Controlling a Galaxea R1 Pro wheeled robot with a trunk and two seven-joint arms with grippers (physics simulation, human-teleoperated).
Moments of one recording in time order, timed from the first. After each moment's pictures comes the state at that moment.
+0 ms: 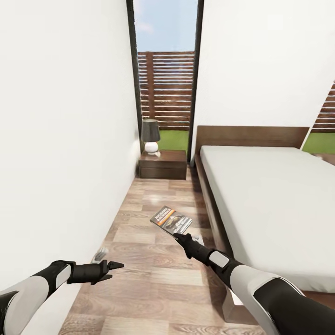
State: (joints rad) left arm -0.85 0.25 0.25 -0.02 -0.06 0.57 -0.97; right arm -0.92 0.10 0.41 0.02 -1.30 0.37 0.64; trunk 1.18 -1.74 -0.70
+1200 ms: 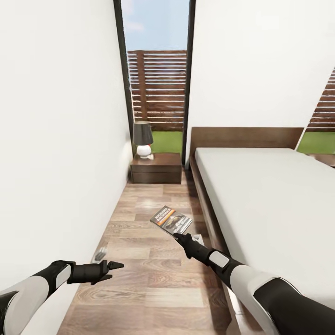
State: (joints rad) left arm -0.85 0.25 0.25 -0.02 -0.06 0.57 -0.97; right arm -0.92 0.10 0.41 0.02 -1.30 0.37 0.64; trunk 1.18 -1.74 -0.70
